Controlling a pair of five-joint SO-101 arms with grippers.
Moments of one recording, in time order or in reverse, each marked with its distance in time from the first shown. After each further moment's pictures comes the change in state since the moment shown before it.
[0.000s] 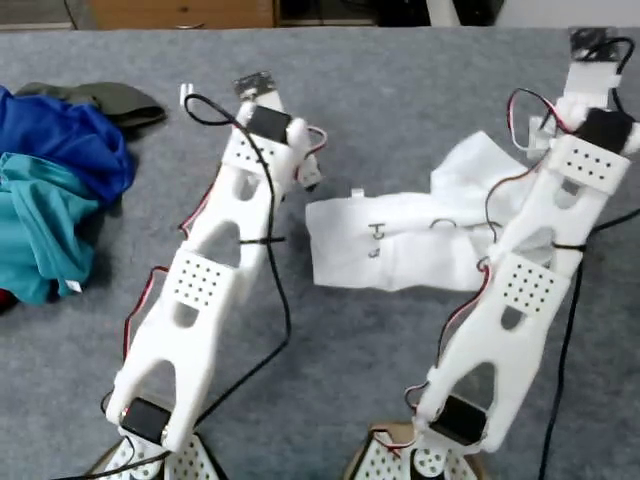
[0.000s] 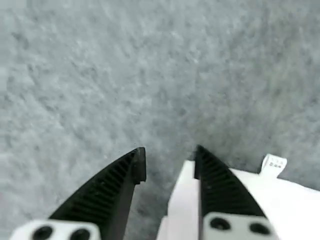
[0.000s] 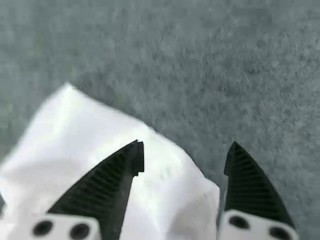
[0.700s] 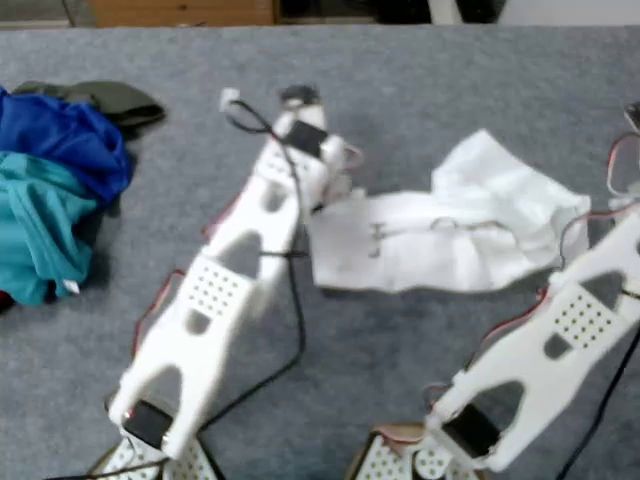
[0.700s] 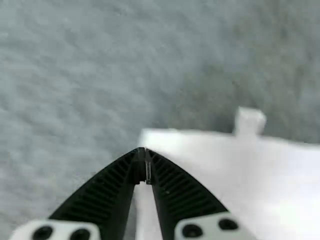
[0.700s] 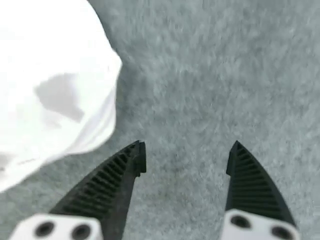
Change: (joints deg) left arm 2.1 -0.1 2.5 -1.9 -3.7; right arm 17.5 0.4 0.0 11.0 35.1
